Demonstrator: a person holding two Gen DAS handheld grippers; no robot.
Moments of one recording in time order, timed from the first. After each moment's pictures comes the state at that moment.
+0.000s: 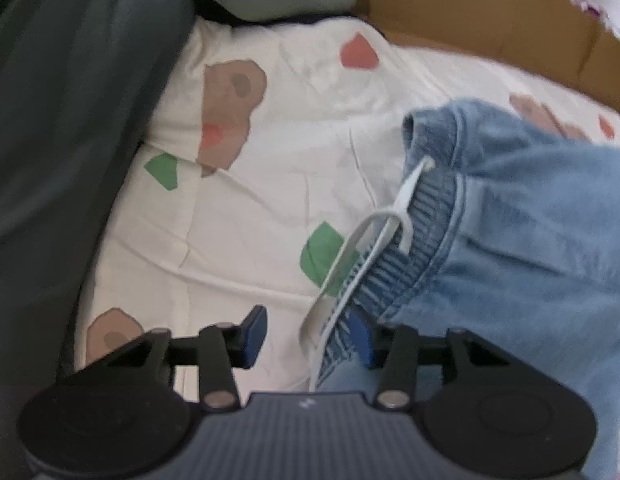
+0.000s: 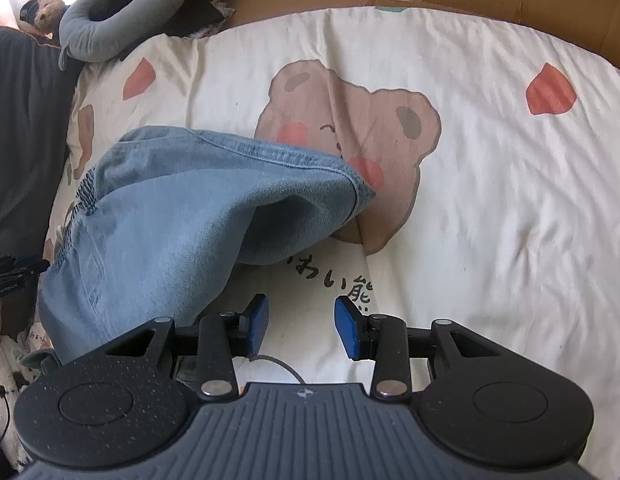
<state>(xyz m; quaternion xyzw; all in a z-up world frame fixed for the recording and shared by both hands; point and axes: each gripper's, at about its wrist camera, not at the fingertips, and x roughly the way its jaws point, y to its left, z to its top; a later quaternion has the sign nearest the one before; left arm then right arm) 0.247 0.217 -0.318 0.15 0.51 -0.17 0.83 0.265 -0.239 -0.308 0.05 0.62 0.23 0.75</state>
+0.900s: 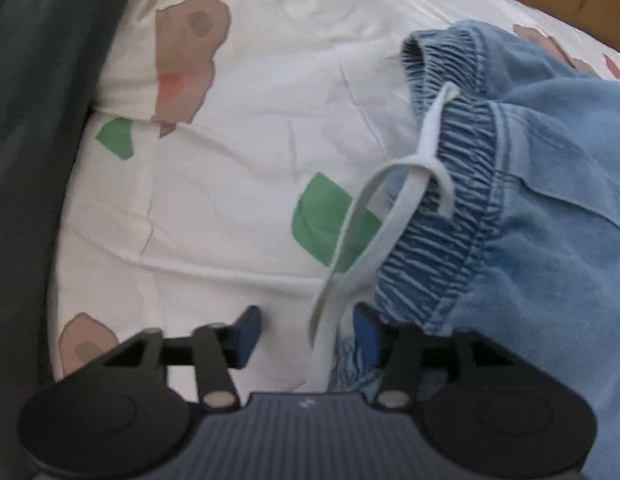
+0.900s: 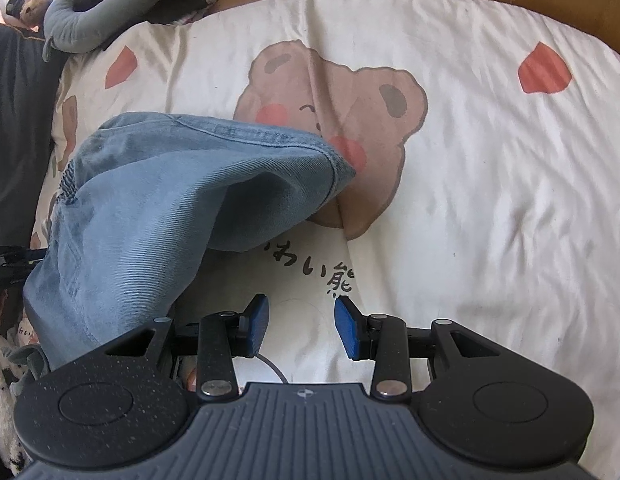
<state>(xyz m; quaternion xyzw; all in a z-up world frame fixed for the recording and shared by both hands) 0.273 0.213 -0.365 0.19 0.57 -0.20 0.77 0.266 -0.245 -0.327 0.04 0.63 0.22 0.74</state>
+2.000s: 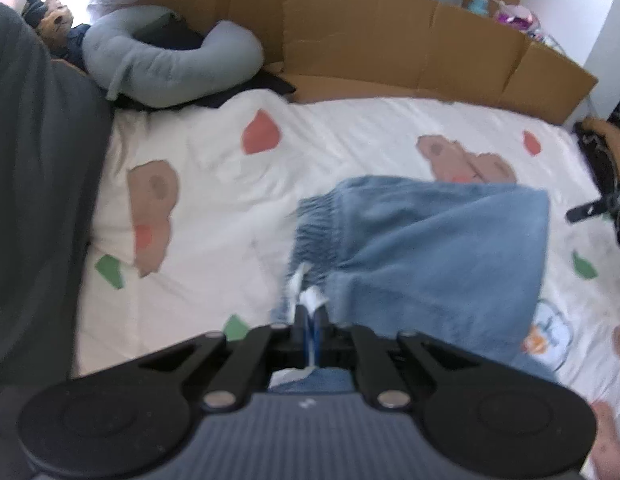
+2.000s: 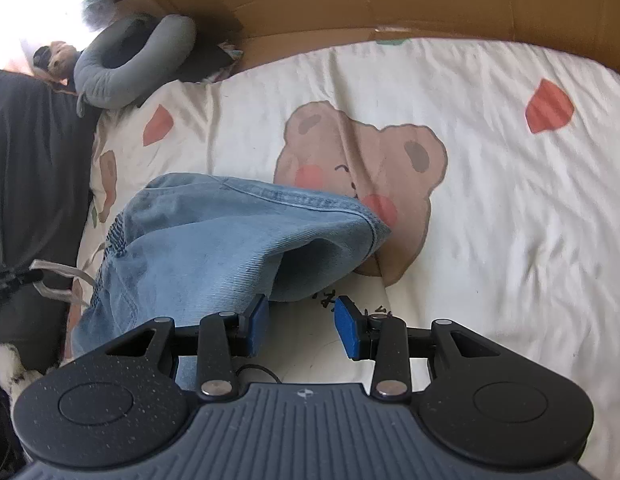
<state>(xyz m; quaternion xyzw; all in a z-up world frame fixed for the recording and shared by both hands) 0.251 0.140 -0.220 0.16 0.50 -0.27 0.80 0.266 -0.244 -0.286 0.10 0.58 0.25 0.77</state>
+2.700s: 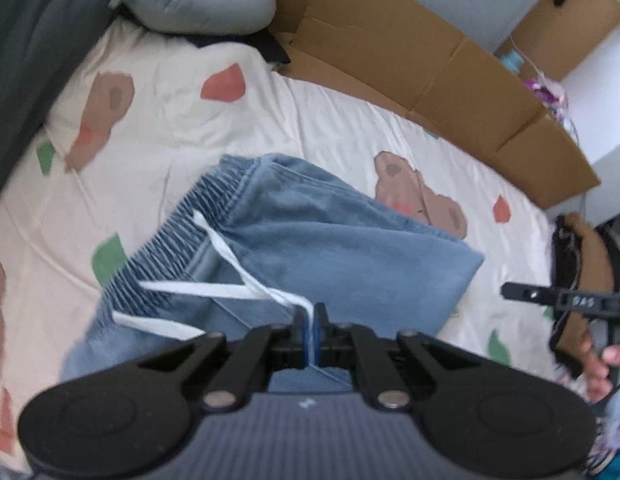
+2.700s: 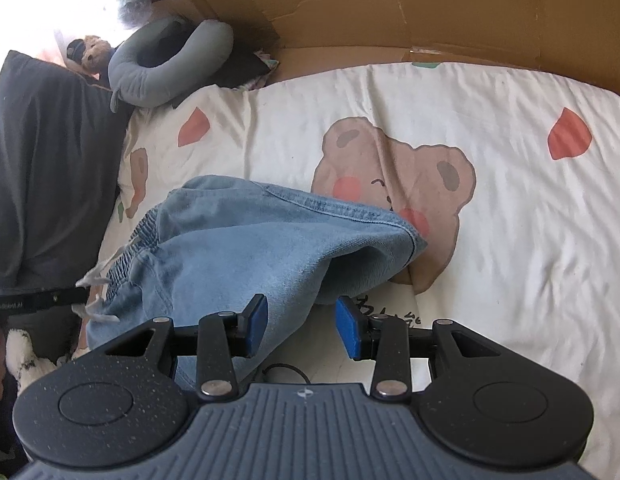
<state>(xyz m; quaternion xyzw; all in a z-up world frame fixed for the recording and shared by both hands) 0.212 0.088 -0.224 -0.04 0.58 -0.21 0.79 0.254 -0.236 -0.263 0.10 0.56 0.27 0.77</state>
